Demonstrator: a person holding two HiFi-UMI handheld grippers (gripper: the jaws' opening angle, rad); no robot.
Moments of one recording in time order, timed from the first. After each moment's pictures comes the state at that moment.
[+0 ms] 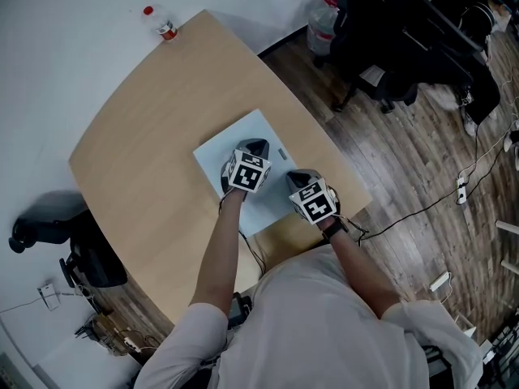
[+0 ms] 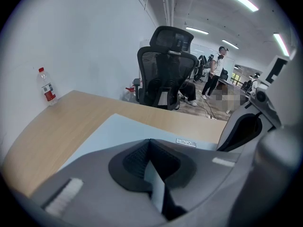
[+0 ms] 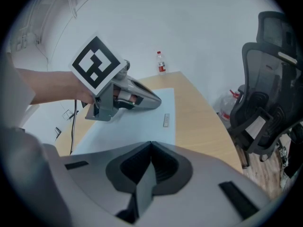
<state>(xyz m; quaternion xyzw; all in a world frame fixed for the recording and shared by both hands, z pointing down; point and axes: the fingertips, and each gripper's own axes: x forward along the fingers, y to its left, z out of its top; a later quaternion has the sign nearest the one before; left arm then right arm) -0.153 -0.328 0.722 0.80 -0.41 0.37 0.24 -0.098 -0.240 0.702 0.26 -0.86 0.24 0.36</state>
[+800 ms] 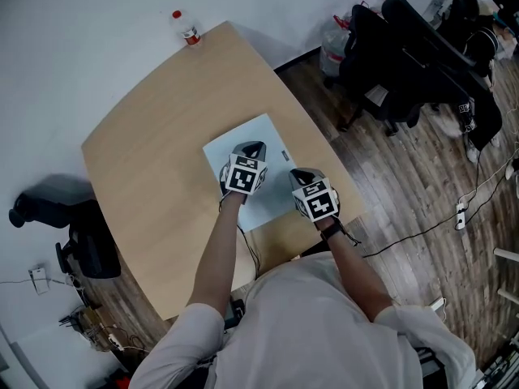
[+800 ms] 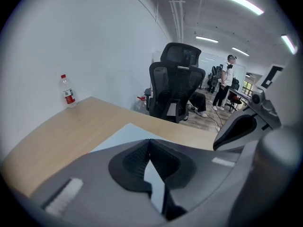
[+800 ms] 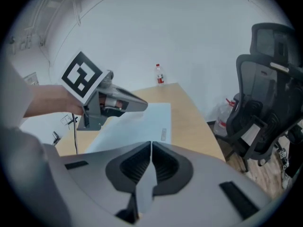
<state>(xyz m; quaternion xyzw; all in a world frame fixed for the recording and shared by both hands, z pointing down) -0.176 -0.319 0.669 0.79 -0.49 0.31 0.22 -0.093 -0.249 0.662 0.28 -0.88 0.22 0.32</state>
